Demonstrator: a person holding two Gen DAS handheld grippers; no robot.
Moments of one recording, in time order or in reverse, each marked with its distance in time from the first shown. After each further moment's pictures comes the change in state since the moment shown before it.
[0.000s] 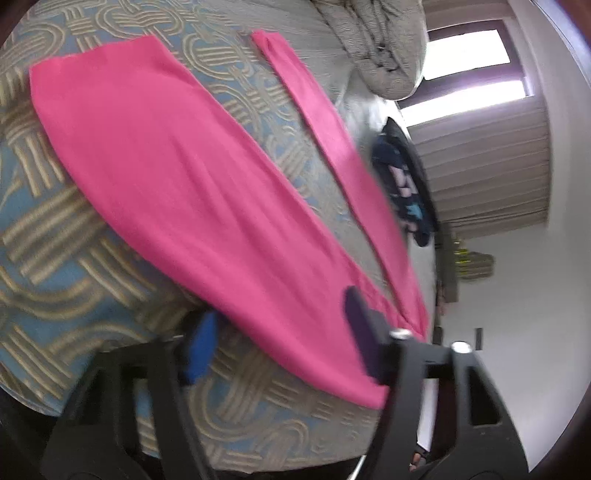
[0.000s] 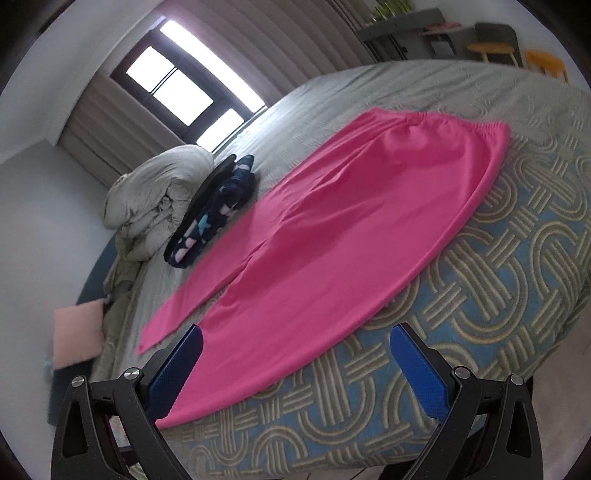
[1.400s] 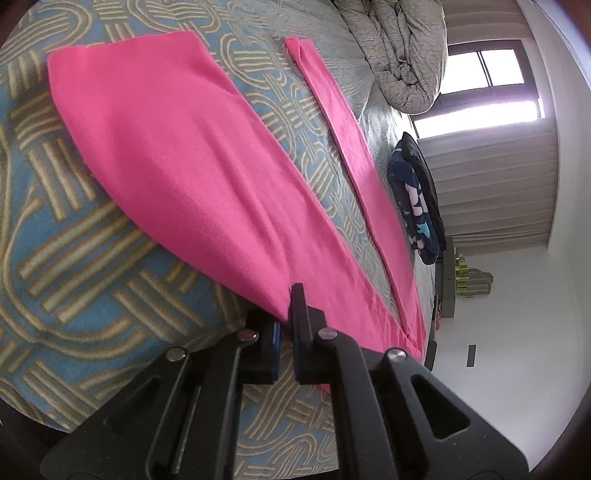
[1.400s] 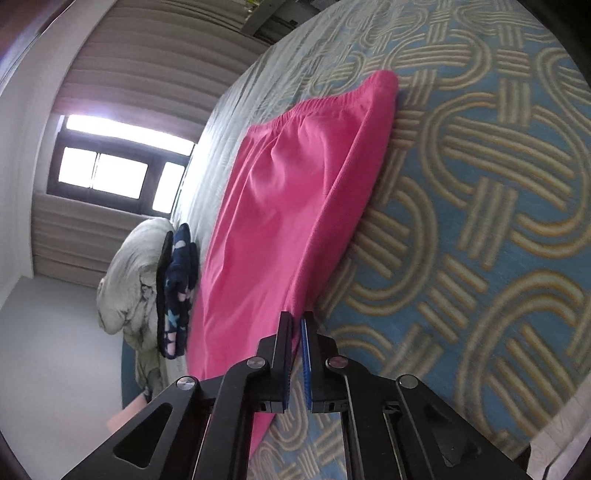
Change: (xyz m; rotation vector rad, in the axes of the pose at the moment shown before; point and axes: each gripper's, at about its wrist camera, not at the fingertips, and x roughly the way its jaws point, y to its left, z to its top) left arm 0.004 0.021 0.019 -0.074 -0.008 -0.010; right arm 0.031 -0.116 0.064 0.456 -0.015 0.032
